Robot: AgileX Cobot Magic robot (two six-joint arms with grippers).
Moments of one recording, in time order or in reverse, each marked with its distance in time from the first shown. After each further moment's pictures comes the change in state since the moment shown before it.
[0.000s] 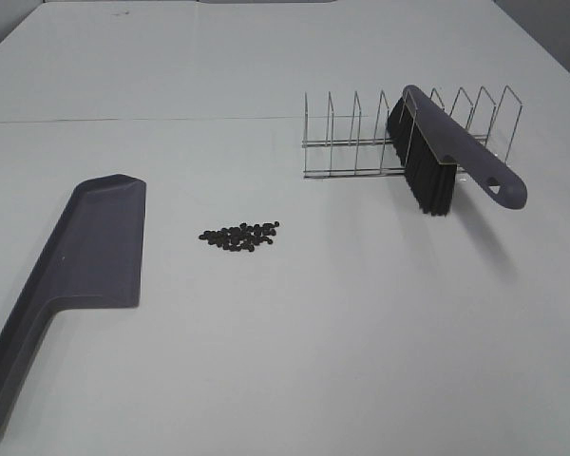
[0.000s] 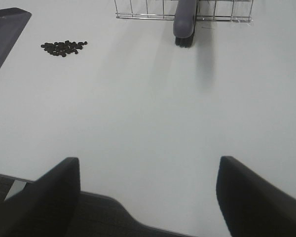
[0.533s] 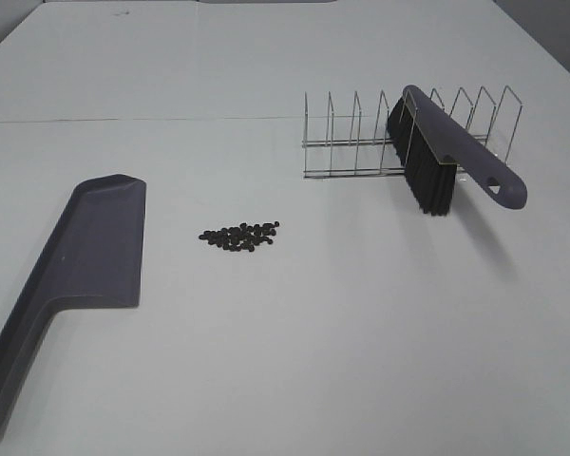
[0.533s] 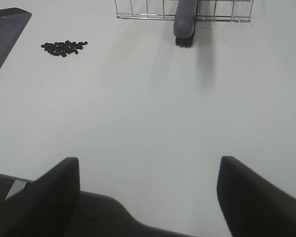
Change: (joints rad) left arm 0.000 0.000 0.000 0.000 0.000 -0.001; right arm 0.000 0.000 0.000 0.002 0.000 0.000
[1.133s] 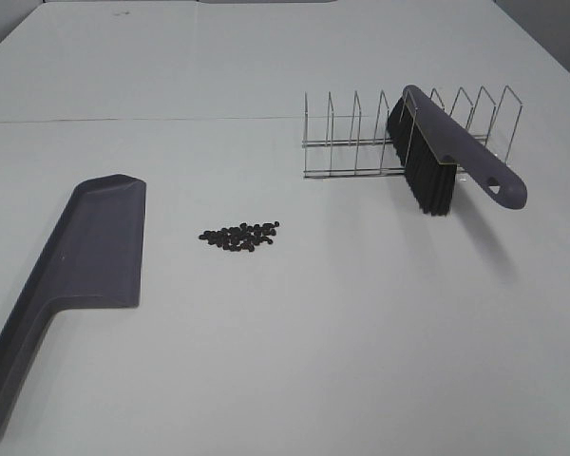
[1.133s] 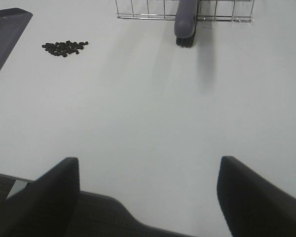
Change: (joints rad) left arm 0.000 0.000 0.000 0.002 0.000 0.000; right arm 0.000 0.000 0.000 0.002 0.000 0.000
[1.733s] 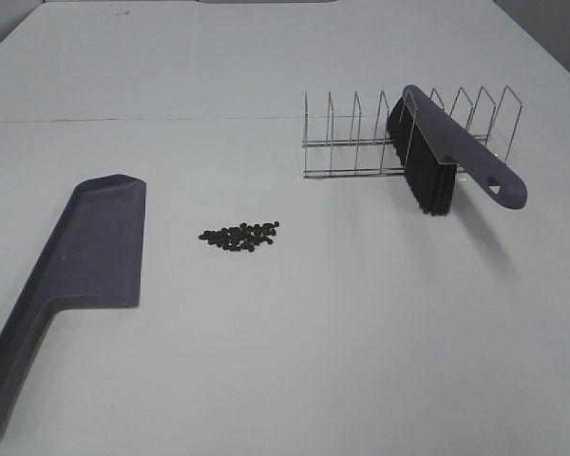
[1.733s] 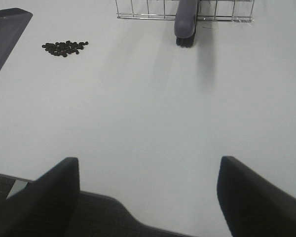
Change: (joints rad) left arm 0.000 0.000 0.000 0.001 0.000 0.000; right arm 0.000 0.000 0.000 0.000 -0.001 0.000
